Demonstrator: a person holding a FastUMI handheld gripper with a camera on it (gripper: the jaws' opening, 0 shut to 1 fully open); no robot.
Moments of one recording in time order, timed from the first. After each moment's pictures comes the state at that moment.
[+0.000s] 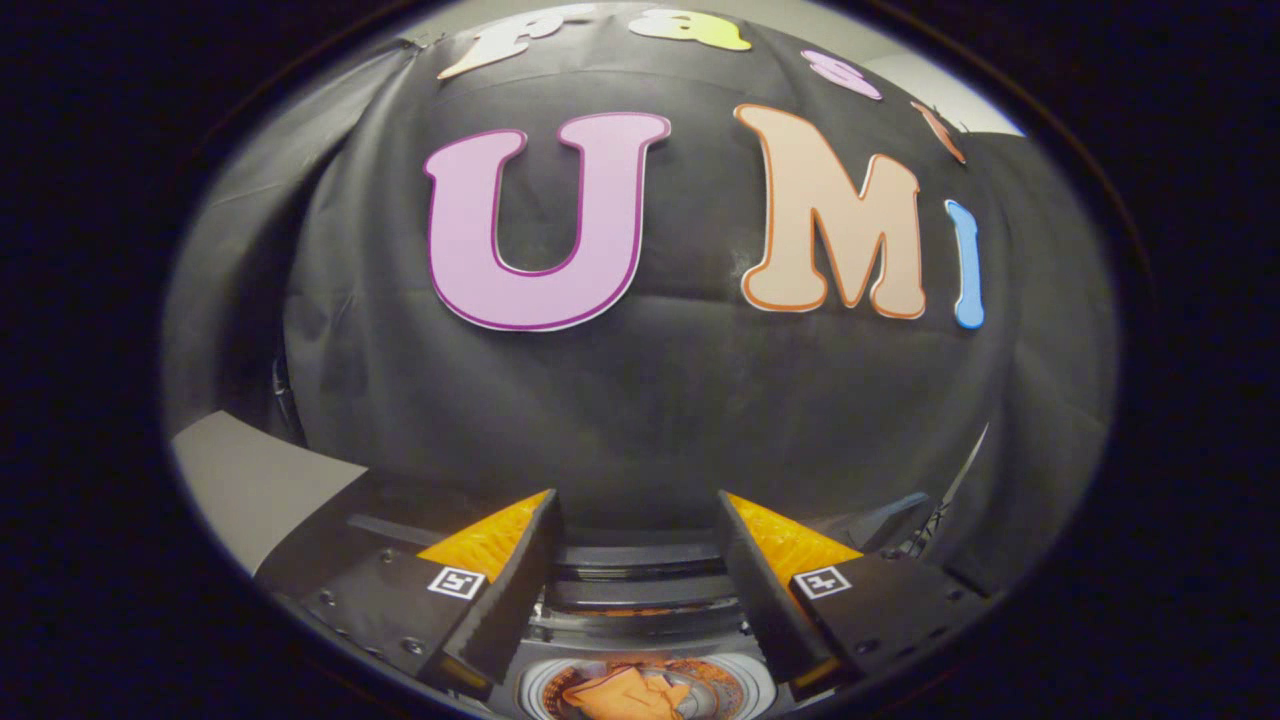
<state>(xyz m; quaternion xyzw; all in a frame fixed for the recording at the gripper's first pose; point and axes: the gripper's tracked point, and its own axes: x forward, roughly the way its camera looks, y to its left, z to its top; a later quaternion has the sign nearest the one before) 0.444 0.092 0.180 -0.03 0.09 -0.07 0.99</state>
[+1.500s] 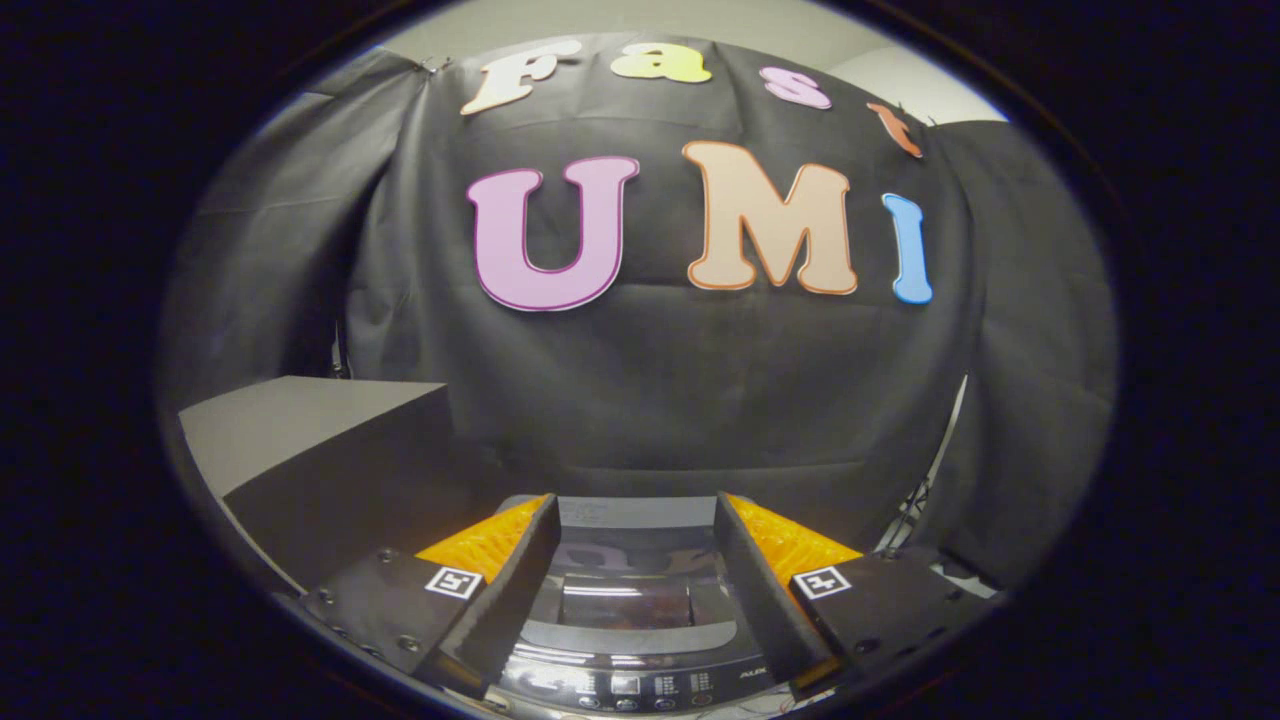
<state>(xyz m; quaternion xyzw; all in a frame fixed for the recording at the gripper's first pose) 0.279 0.065 0.150 -0.01 0.07 -0.06 1.00</state>
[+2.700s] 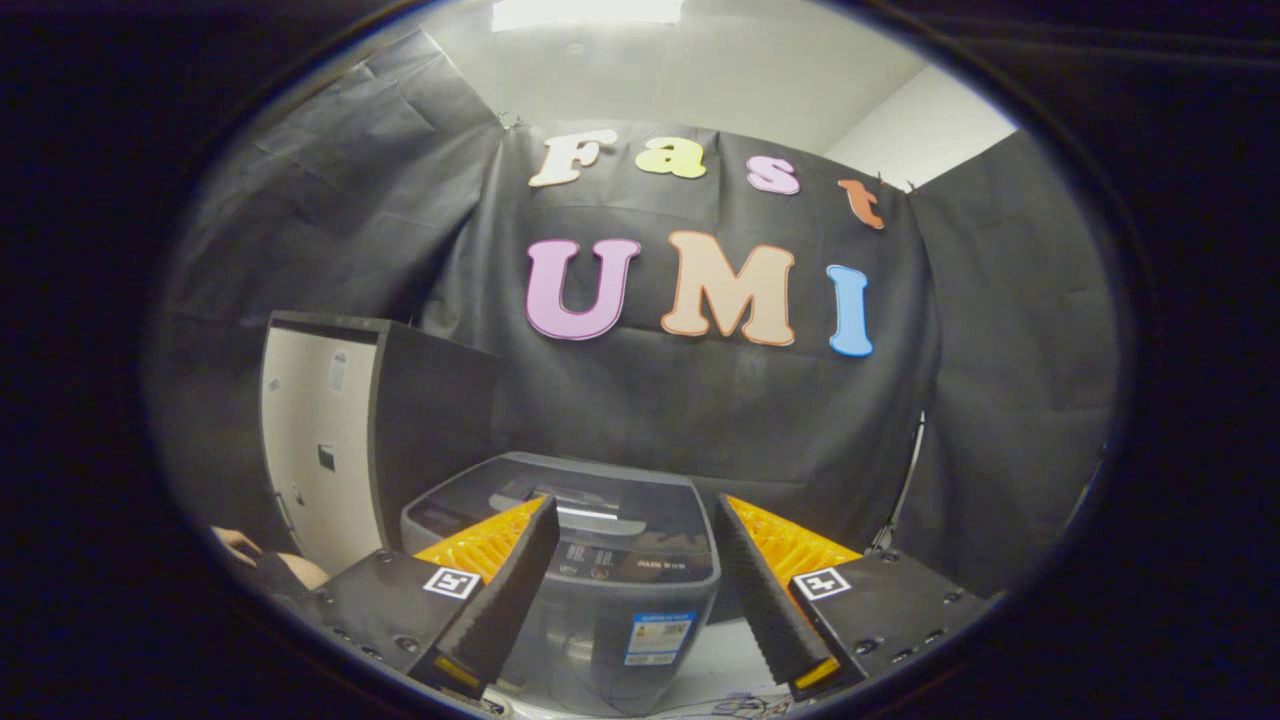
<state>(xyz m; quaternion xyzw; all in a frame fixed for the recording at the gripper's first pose) 0.057 0.007 0.064 -0.07 -0.06 -0.02 1.00</state>
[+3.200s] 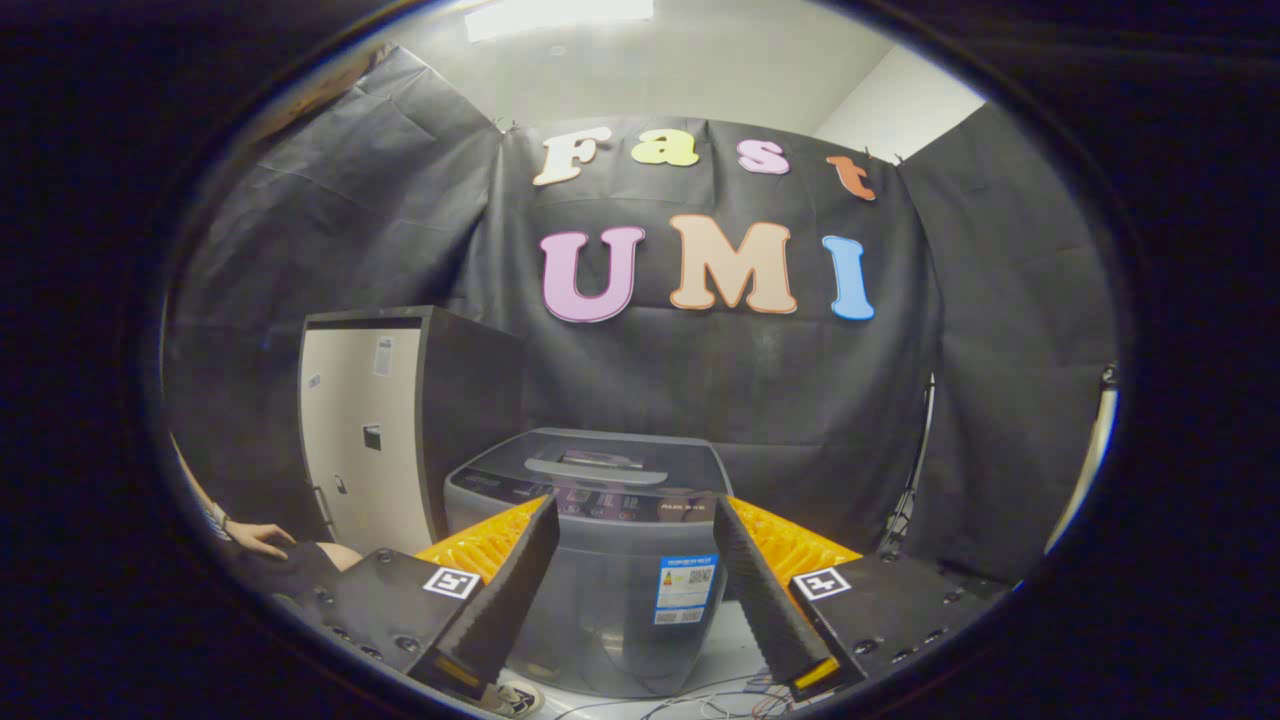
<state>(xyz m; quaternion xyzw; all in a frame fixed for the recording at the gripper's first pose) 0.017 0.011 0.019 -0.03 -0.04 0.00 1.00</state>
